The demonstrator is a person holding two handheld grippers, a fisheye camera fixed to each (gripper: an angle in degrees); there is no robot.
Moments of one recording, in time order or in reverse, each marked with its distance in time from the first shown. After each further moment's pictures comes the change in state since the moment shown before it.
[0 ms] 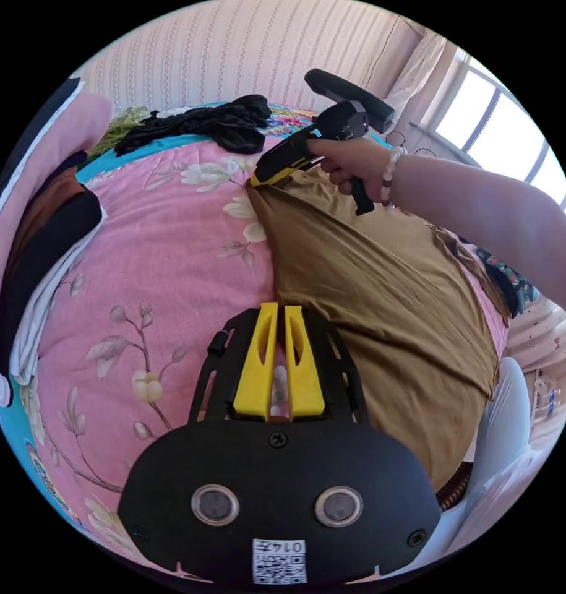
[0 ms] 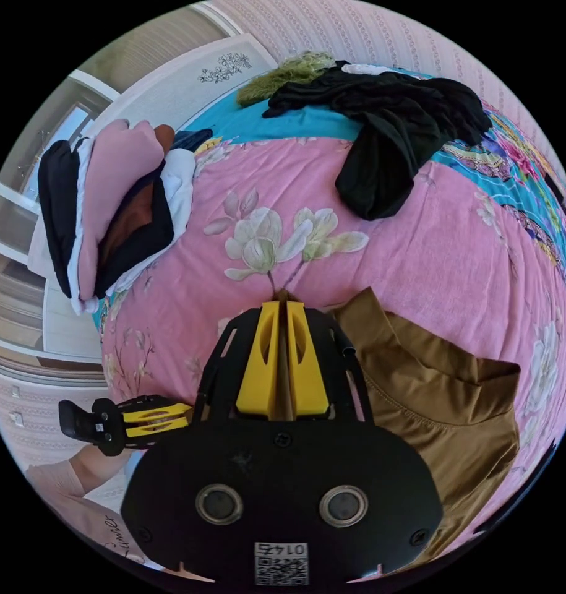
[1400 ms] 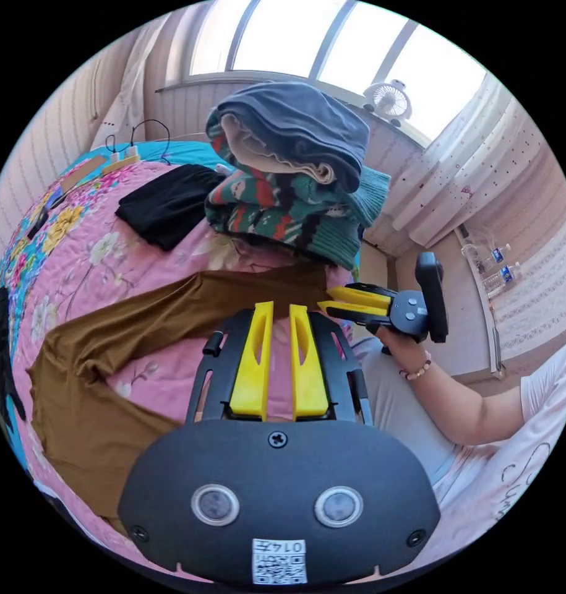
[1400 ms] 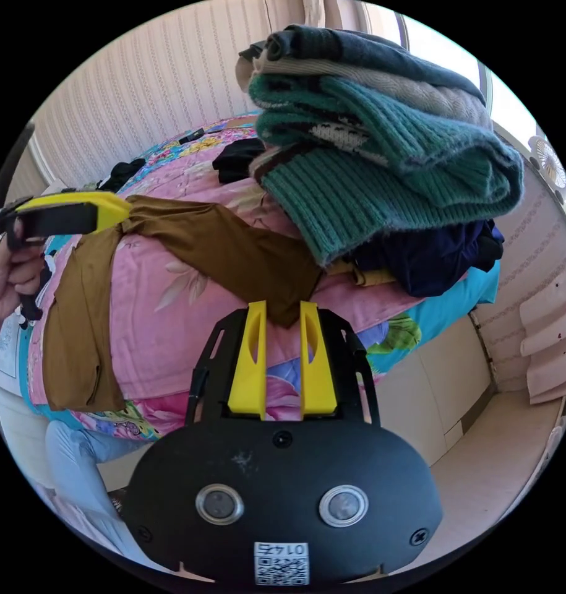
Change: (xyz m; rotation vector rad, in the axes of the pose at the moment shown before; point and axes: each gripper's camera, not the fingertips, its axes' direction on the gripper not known) left arm 0.589 -0.052 0.117 -0.196 0.379 0.743; right arm 0.180 0.736 -0.069 0.373 0.568 0.737
